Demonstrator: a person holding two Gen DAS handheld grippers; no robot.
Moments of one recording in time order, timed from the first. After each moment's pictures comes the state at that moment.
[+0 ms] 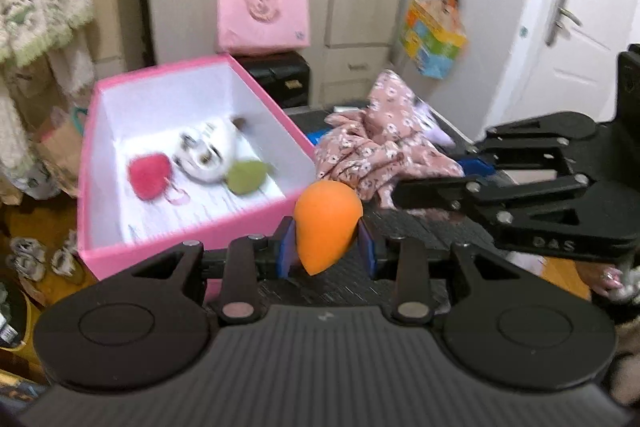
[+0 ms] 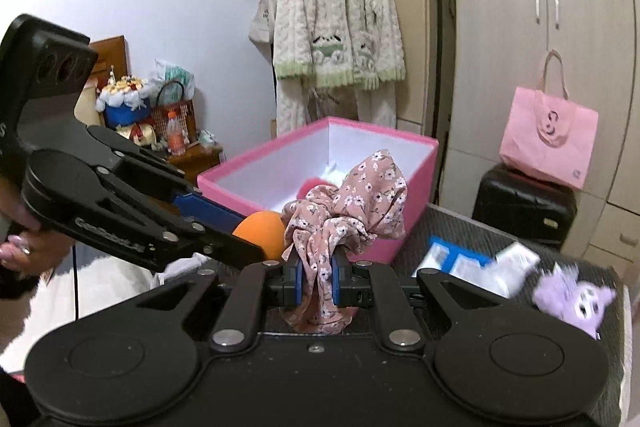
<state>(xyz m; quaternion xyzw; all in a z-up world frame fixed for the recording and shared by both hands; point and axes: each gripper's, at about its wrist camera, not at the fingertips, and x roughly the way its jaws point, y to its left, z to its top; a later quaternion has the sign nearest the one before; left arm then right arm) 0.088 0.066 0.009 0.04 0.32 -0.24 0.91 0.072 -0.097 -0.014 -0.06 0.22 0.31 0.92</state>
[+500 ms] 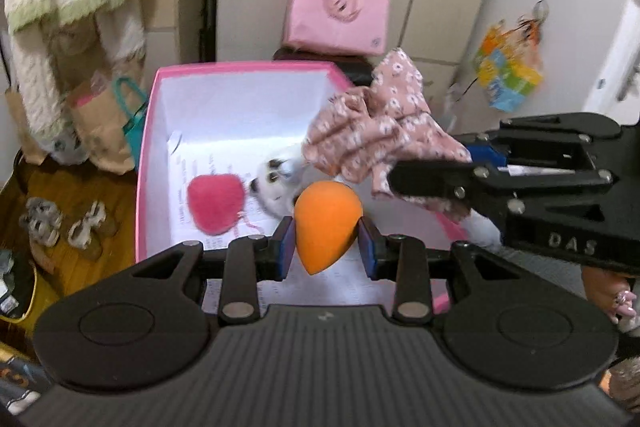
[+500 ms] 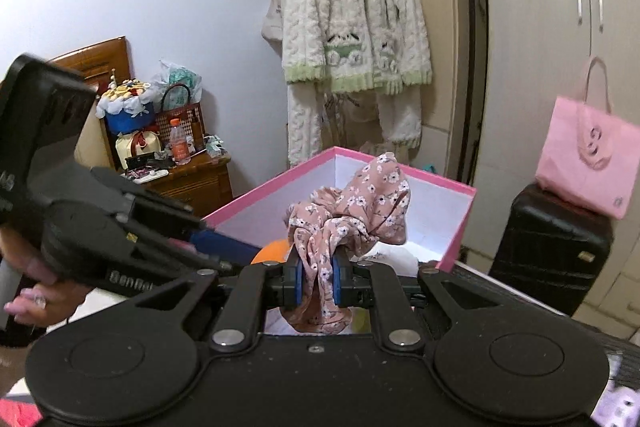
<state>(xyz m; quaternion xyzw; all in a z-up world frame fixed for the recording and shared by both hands) 0.197 0.108 -0.007 -0.03 0.36 -0.17 0.92 0.195 -0.046 -0.004 -0.06 0.24 0.35 0.90</state>
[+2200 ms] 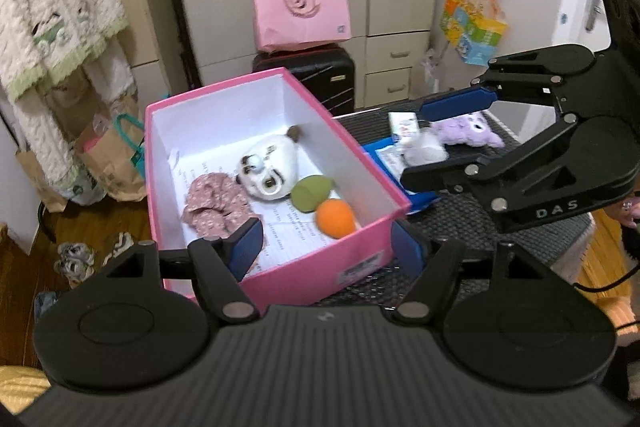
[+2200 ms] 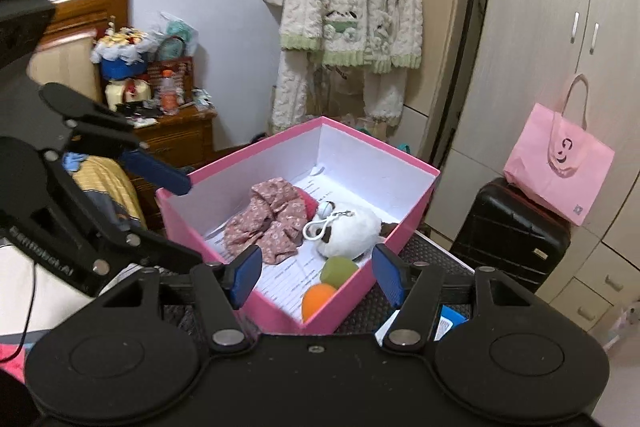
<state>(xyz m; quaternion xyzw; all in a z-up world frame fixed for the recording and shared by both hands) 0.116 0.075 0.043 0.09 0.35 -0.20 0.91 0.126 -0.073 0.023 -0.15 0.25 0.32 0.90</state>
